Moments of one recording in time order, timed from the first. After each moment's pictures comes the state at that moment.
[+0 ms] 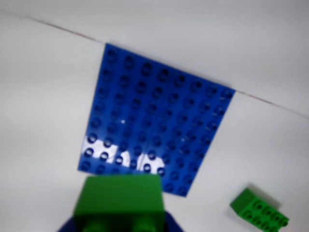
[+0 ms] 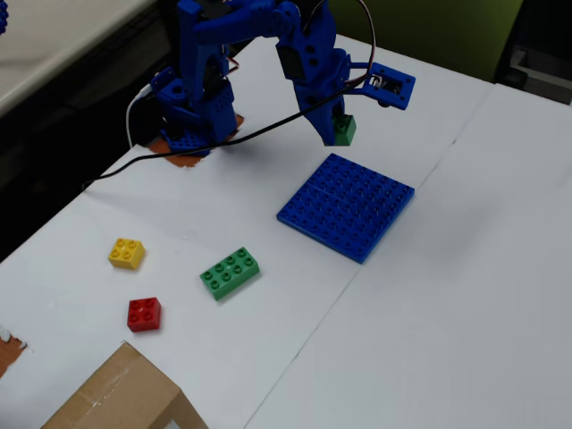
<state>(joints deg) -4.5 80.5 50.7 103.1 -106.4</state>
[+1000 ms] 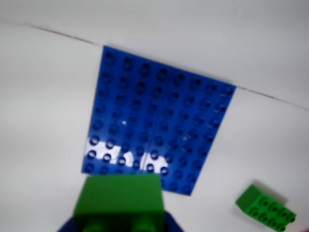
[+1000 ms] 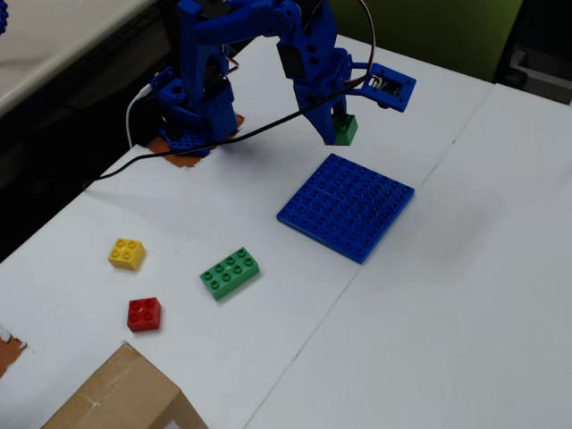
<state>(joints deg) -4.9 80.5 50.7 103.1 -103.6</state>
